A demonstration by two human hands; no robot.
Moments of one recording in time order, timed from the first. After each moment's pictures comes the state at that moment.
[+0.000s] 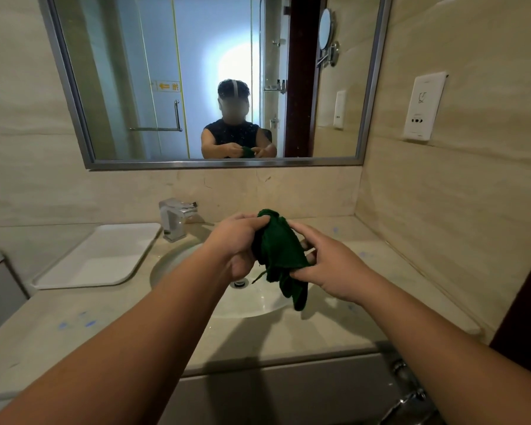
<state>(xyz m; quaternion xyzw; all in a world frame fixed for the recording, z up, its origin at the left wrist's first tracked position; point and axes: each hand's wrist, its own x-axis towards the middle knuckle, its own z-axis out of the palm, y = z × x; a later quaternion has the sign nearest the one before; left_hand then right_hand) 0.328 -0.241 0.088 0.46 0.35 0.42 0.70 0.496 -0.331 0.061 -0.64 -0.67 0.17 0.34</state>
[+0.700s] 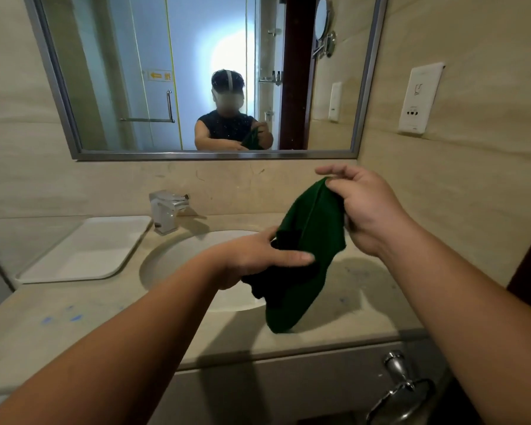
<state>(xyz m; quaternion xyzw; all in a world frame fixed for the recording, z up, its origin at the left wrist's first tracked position) 0.334 -0.240 0.069 0.76 0.32 0.10 0.55 0.512 -0.335 0.133 -0.55 -0.44 0.26 0.66</state>
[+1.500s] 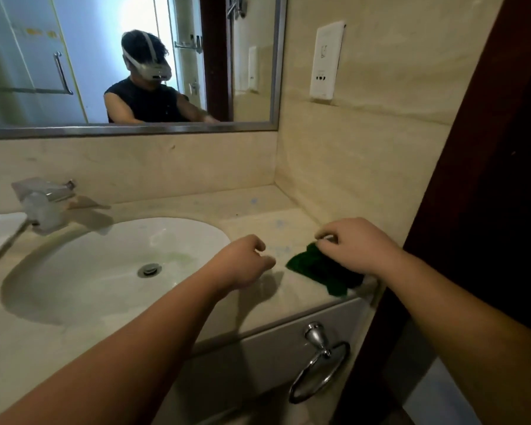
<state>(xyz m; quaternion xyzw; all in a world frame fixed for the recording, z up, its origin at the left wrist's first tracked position) 0.479 -0.271 0.000 0.85 0.38 0.10 0.35 0.673 -0.410 0.036 -0.84 -0.53 0.01 0.13</state>
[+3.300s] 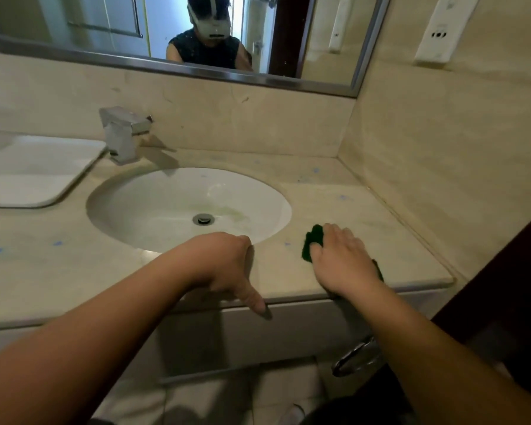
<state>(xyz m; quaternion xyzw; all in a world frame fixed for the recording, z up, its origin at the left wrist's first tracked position) 0.337 -0.252 -0.026 0.90 0.40 -0.10 0.13 0.564 -0.331 -0.076 -0.85 -0.53 0.01 0.08</state>
